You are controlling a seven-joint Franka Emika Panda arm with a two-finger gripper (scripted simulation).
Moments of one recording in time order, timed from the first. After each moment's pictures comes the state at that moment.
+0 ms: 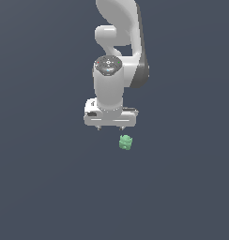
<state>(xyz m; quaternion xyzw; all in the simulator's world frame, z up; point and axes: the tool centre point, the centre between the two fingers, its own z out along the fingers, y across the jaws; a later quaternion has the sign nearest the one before) 0.000 -0.017 0.170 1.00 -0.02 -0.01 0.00</state>
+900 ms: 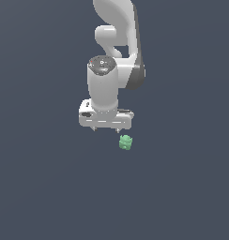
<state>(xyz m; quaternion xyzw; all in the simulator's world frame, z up) 0.012 -0.035 0.172 1.00 -0.04 0.01 0.01</state>
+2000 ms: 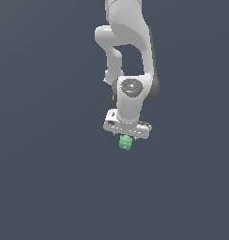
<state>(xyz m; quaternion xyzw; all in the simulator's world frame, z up) -0.004 0.052 0.097 0.99 -0.13 0.00 0.00</state>
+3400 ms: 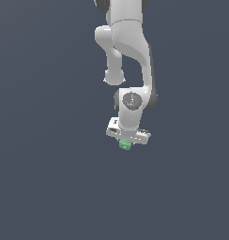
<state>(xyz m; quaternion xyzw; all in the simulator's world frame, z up) -0.006 0.060 0.041 0.99 -0.14 0.00 0.00</state>
